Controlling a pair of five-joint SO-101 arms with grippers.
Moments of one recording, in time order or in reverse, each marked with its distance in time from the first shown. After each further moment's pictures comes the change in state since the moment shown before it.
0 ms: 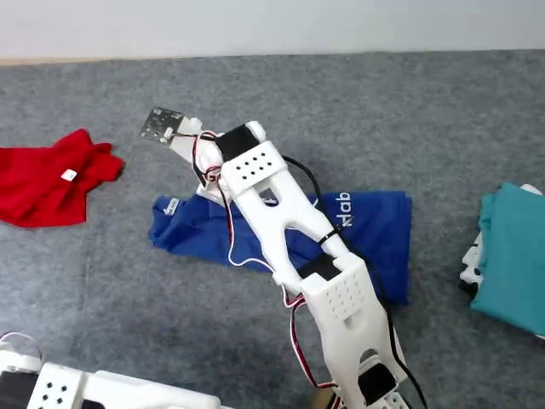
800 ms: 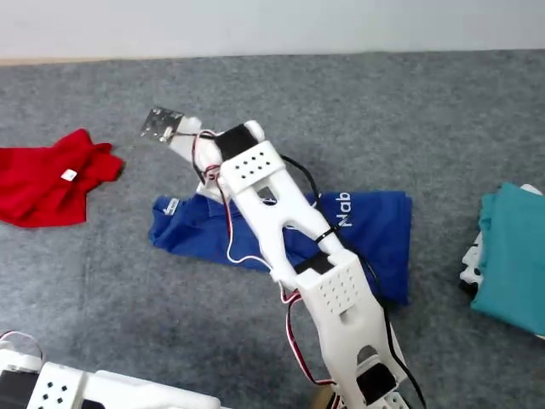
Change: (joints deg) left arm 0.4 0.0 0.0 0.0 0.0; right arm 0.2 4.0 -5.8 2.0 0.0
